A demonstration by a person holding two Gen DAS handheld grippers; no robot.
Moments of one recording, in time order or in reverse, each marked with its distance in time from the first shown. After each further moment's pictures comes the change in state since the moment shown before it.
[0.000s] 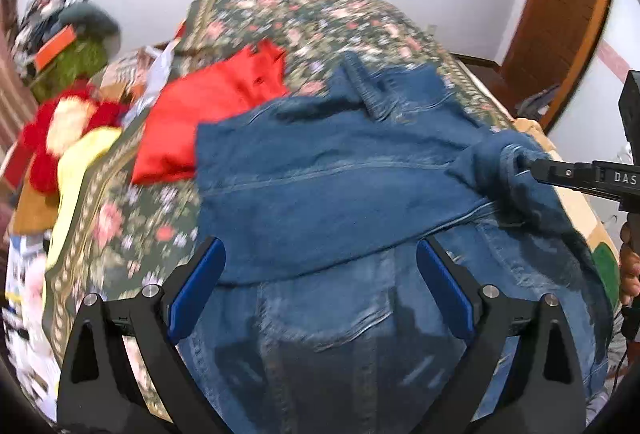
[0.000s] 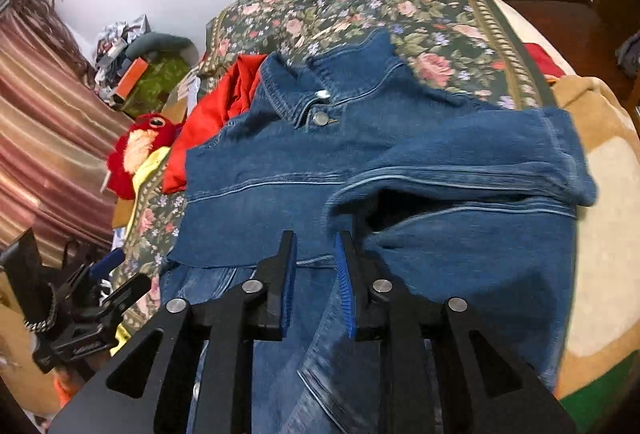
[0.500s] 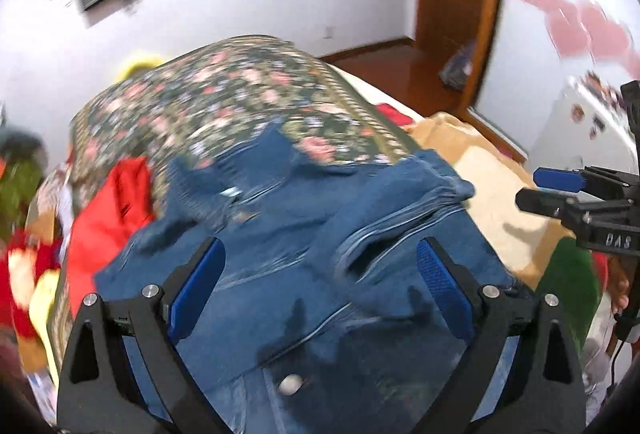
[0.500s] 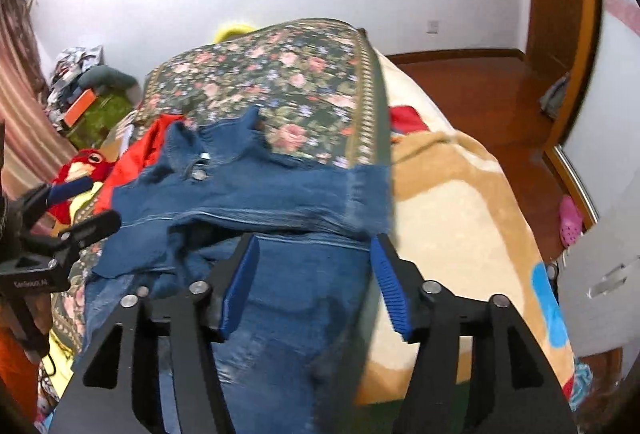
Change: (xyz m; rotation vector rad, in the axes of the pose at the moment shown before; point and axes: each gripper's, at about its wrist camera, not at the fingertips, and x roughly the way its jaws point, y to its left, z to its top) left arm 0.028 -0.169 0.075 0.373 -0.043 -0.147; right arm -0.078 -0.070 -0.011 -0.034 -0.190 -0.284
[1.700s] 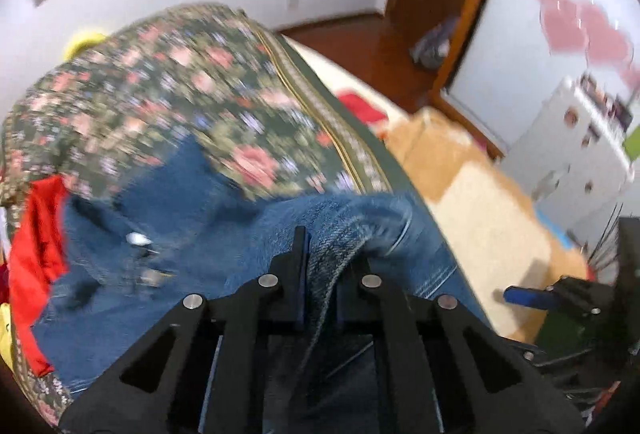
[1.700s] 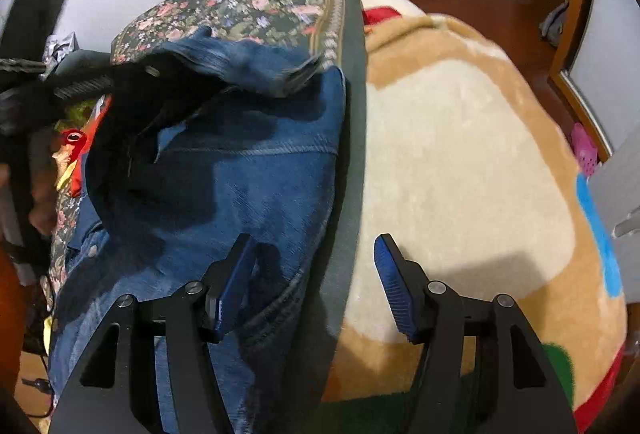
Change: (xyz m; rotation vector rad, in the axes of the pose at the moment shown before) left arm 0.091 0.000 0.057 -0.056 0.073 -0.149; right arm 0.055 -0.038 -0.041 0.082 0.190 0.036
